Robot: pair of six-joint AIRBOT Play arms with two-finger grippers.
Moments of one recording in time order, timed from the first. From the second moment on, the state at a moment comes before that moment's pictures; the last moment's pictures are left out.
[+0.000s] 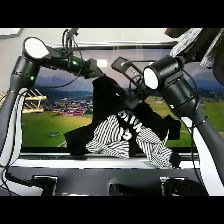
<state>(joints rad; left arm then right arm) -0.36 -1.68 2.03 0.89 -1.33 -1.57 0.56 -1.37 1.67 -1.67 1.43 1.27</state>
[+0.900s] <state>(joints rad) -0.51 -1.21 1.54 1.28 -1.28 -1.78 0.56 -1.25 1.71 -1.43 1.43 0.91</state>
